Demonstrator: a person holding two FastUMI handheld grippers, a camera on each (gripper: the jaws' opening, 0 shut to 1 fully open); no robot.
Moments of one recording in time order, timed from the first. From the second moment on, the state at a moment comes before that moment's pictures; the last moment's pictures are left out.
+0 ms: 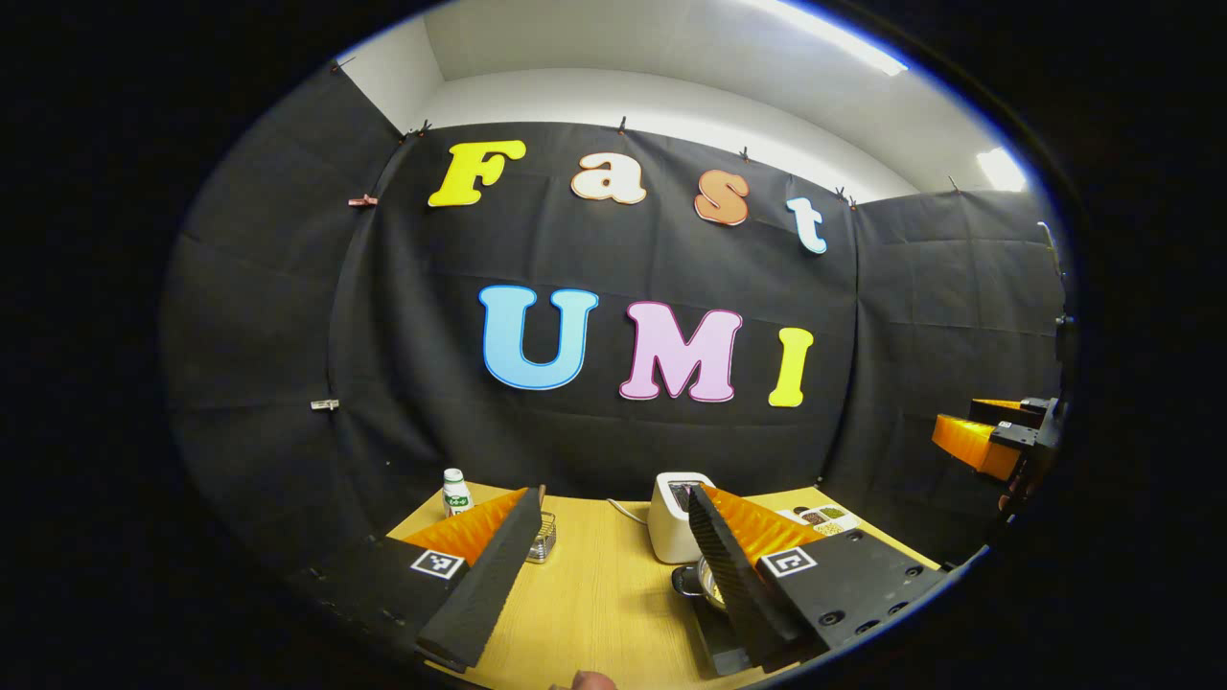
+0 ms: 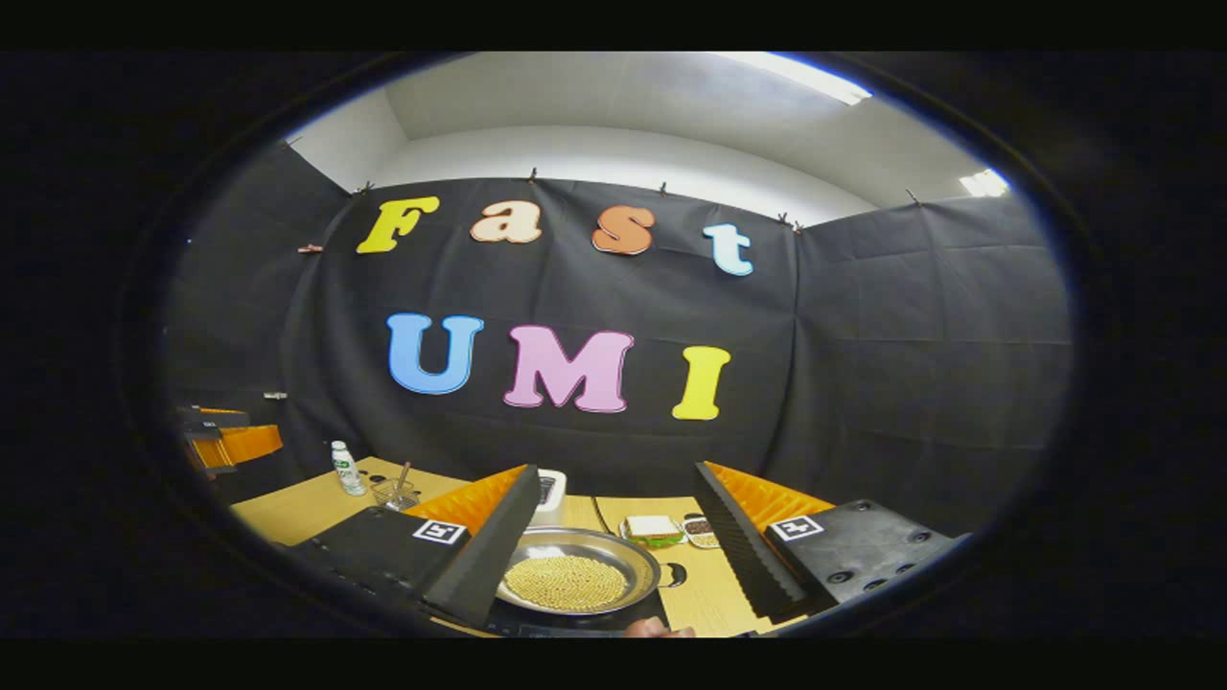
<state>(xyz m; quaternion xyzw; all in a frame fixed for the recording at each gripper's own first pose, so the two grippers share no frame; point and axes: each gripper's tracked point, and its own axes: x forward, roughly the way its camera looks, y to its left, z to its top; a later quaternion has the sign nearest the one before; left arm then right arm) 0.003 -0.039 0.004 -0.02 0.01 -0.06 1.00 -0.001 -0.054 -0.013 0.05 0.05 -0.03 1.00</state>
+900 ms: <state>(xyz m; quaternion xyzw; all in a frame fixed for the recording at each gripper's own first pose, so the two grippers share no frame) 0.003 -0.043 0.001 0.00 0.03 -0.08 1.00 -0.010 -0.045 -0.025 0.05 0.08 -0.03 0.99</state>
